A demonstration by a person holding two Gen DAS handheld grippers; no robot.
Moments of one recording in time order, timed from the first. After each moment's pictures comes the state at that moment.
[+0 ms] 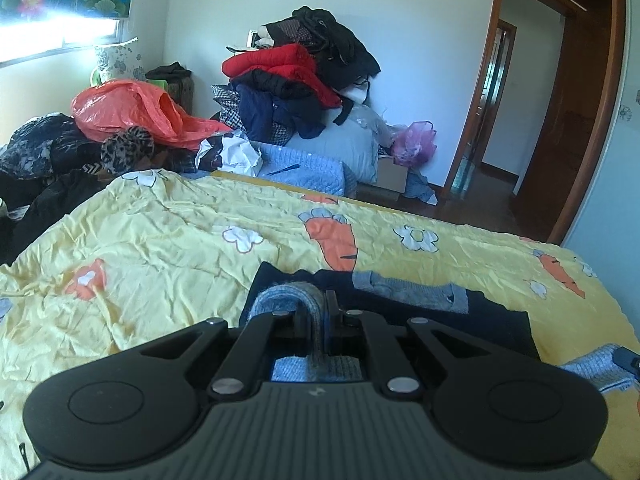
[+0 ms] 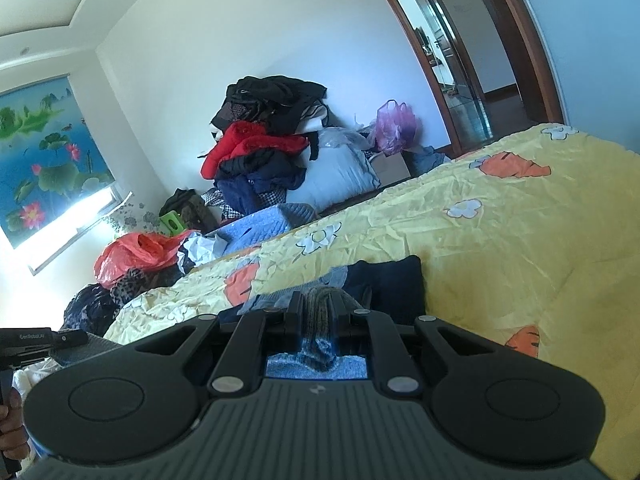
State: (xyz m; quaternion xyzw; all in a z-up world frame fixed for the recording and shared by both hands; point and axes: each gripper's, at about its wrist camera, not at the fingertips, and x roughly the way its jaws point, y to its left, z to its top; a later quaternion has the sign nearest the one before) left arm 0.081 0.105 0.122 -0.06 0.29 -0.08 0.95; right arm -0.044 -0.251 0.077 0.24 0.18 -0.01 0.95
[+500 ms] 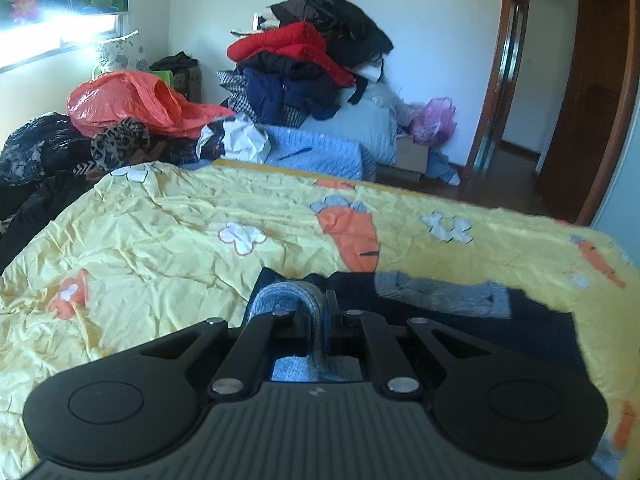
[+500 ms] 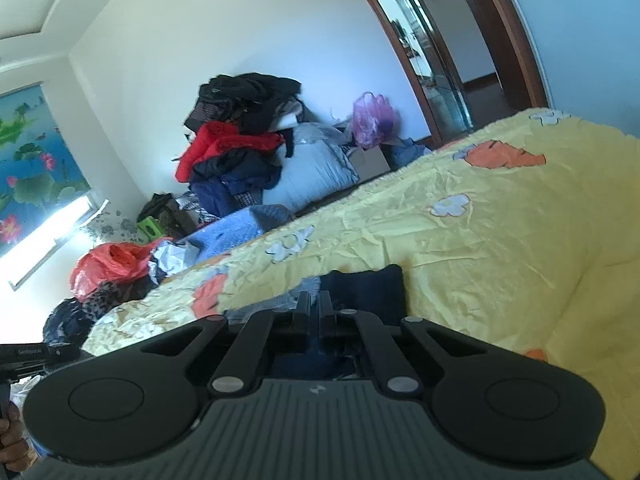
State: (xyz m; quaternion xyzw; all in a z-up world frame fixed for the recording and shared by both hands) left arm 0.157 0.081 0.085 -0.03 0.32 -0.05 0.95; right arm 0.017 -0.278 0.050 0.25 0.21 -0.04 0.94
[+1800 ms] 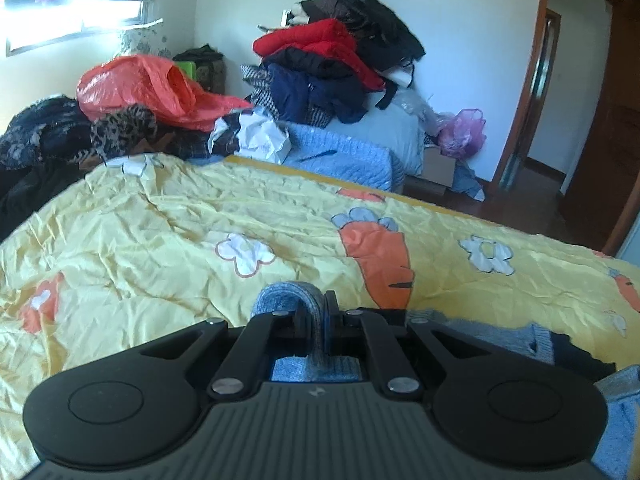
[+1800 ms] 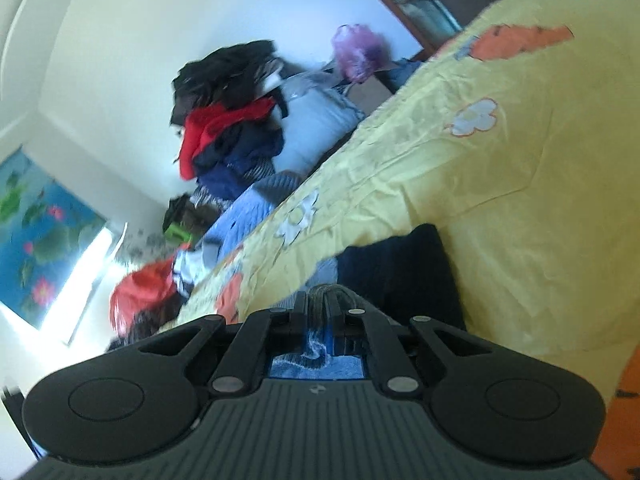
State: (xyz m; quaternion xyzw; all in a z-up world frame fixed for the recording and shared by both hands) left arm 0.230 0.081 0.054 -0.06 0.31 -0.01 0.95; right arm 0.109 -0.322 0.000 0.44 0.24 0.00 0.87
